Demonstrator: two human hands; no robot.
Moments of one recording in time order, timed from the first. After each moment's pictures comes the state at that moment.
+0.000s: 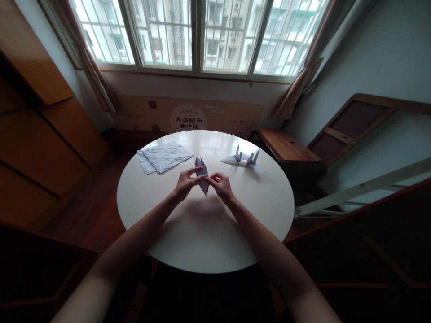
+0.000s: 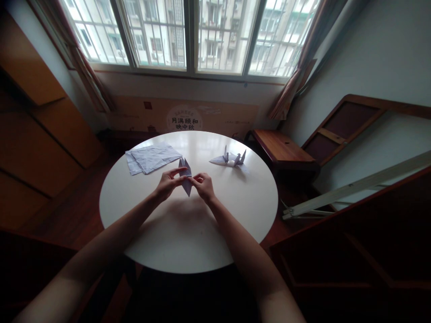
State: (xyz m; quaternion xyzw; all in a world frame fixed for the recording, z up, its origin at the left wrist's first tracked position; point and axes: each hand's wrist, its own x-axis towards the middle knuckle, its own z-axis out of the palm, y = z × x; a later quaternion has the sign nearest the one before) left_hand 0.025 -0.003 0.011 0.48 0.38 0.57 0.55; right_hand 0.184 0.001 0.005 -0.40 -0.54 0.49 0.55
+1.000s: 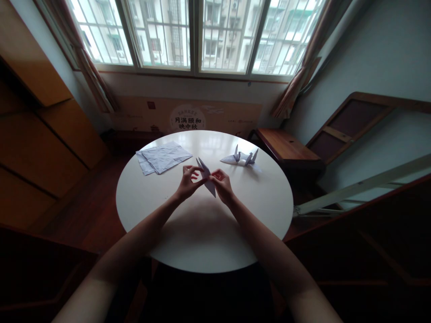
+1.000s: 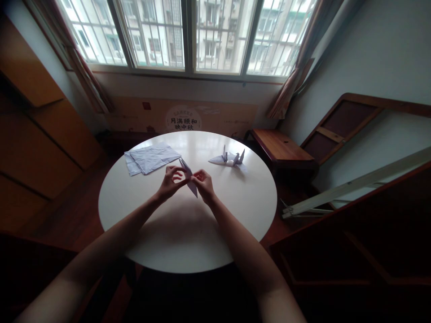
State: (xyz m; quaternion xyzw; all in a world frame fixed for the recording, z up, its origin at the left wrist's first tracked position) left_hand 0.029 -0.008 0.016 0.60 0.41 0.58 0.37; right_hand 0.185 -0.004 0.012 -0.34 -0.51 0.54 0.58
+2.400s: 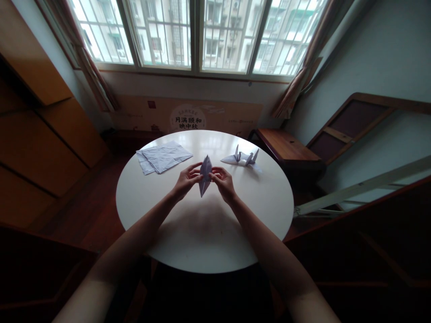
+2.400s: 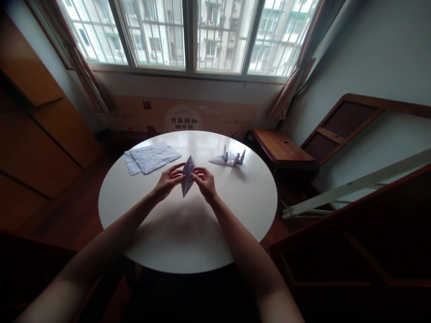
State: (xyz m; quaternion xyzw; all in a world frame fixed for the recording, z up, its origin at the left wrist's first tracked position) left_hand 0.023 -0.009 0.026 0.53 0.34 0.55 0.55; right_hand 0.190 -0.001 0.016 -0.36 -0.54 0.49 0.58
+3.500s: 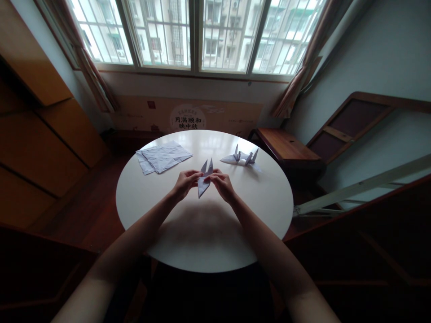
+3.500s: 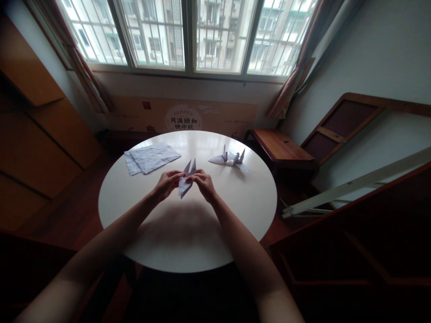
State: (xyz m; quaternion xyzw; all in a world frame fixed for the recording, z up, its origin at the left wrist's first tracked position) left_hand 0.027 -0.012 0.027 0.44 0.38 0.54 0.61; right_hand 0.196 -0.002 0.016 -0.32 -0.60 0.50 0.53
